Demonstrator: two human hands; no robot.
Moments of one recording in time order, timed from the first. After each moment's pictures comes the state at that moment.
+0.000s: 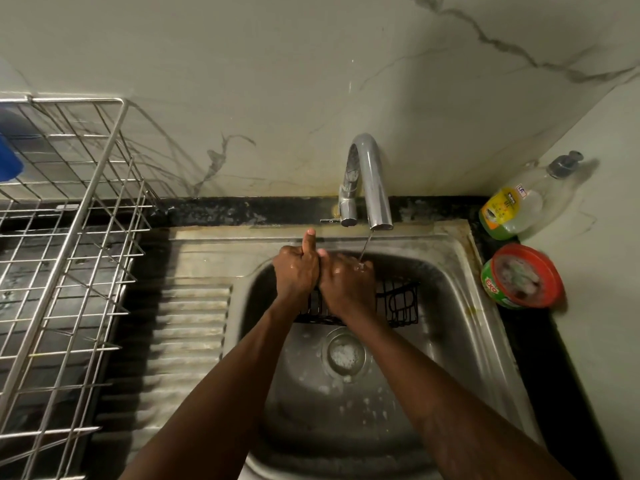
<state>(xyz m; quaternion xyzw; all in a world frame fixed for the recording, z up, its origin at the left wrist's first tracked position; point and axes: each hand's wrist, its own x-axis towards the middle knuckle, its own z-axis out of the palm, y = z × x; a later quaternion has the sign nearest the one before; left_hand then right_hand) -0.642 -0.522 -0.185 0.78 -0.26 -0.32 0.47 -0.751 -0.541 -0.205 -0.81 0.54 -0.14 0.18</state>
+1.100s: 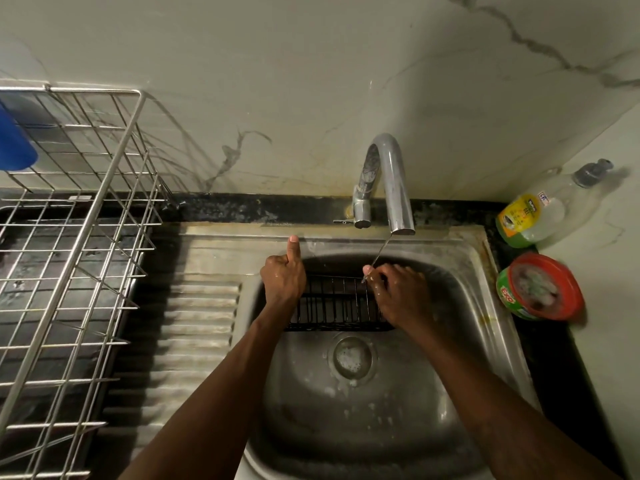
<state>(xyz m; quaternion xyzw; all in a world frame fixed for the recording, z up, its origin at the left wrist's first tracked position) -0.620 -0.503 -0.191 0.83 -0.18 -0.29 0.44 -0.831 -0.573 -0.229 -0.84 0.52 -0.07 0.16</state>
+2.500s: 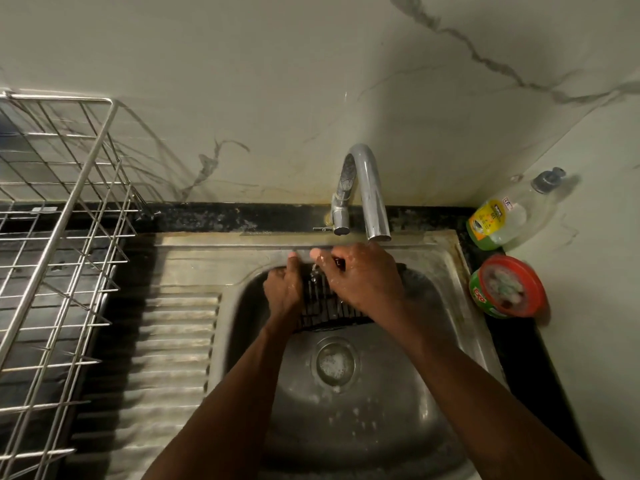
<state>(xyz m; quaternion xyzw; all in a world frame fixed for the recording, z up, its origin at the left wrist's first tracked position) -0.646 -0.512 -0.214 0.77 -0.23 -0.33 0.49 -0.773 -0.556 -0.110 -0.88 0.45 -0.11 0.12</state>
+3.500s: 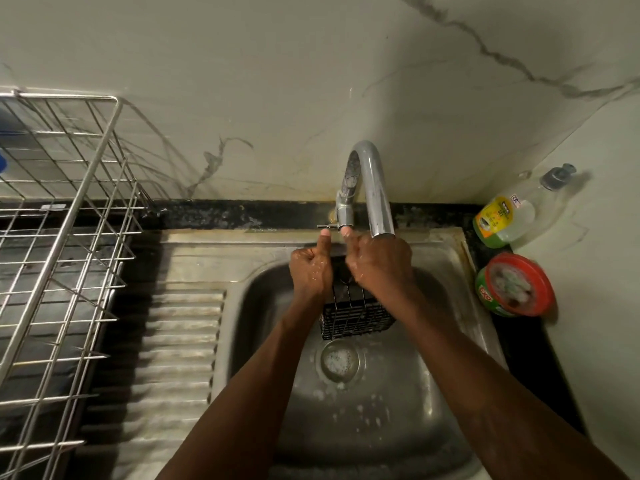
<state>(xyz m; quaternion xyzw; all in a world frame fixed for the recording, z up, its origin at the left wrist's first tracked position) -0.674 -0.534 -0.183 0.66 -0.22 -0.39 0.60 -0.769 -0.589 -0.126 -0.81 0.58 0.03 0.04</state>
